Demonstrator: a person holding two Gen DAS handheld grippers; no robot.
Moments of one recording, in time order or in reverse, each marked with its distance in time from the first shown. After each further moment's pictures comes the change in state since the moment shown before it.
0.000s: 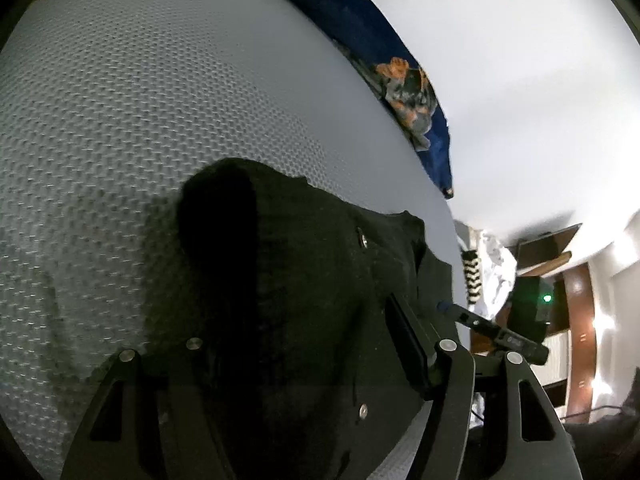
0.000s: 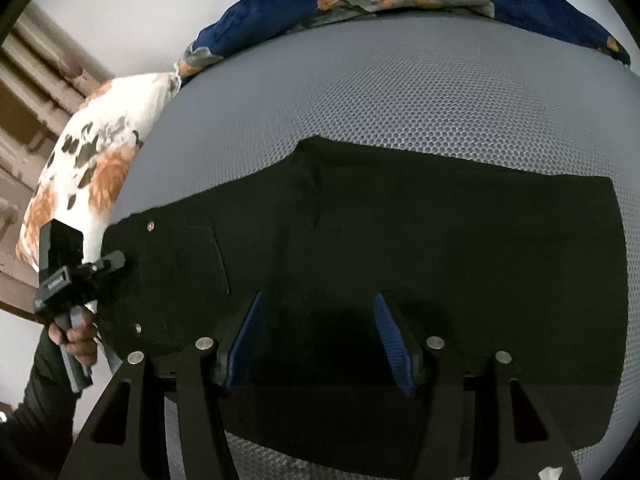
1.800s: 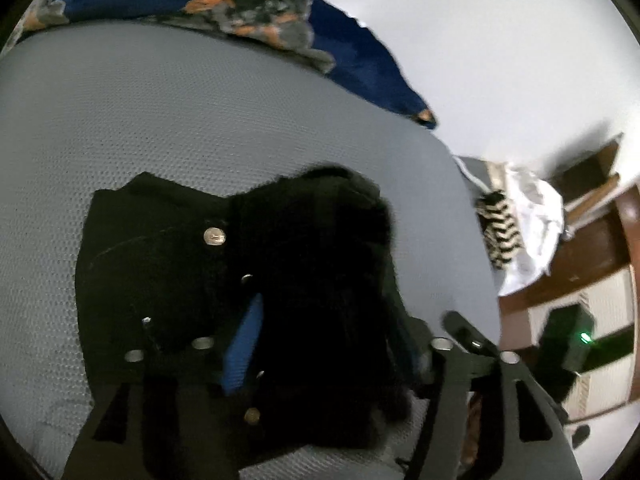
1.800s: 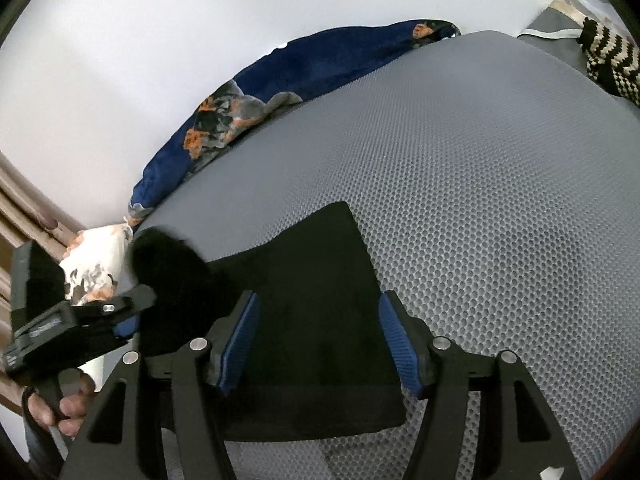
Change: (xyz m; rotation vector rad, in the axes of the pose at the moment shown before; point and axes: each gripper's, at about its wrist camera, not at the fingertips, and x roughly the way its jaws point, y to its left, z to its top) left arm 0.187 -0.274 -0.039 0.259 0.091 0.202; right arm -0.126 -0.171 -0.058 0.338 -0.351 -0.045
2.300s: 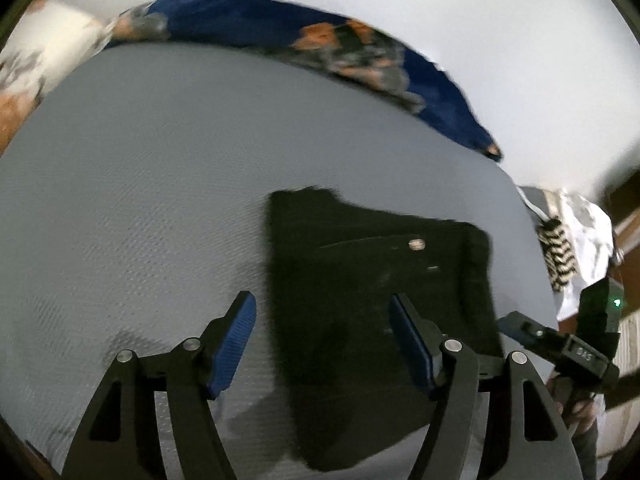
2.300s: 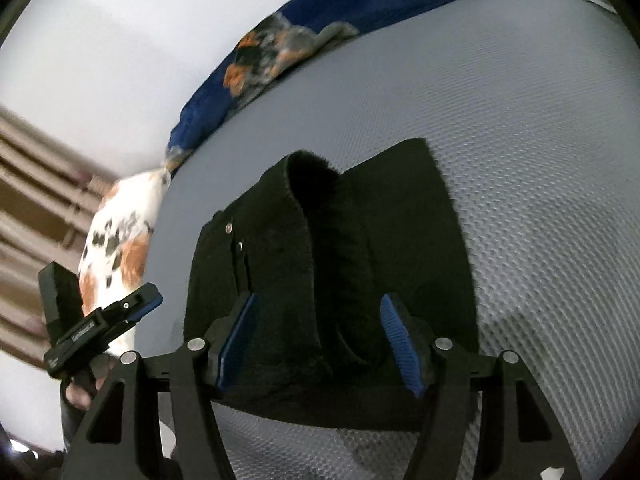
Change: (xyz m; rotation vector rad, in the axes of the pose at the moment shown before) left arm -0.061 0.087 -0.027 -0.054 -0.133 0.248; right arm 0.048 0.021 0.000 -0.065 0.235 0.186
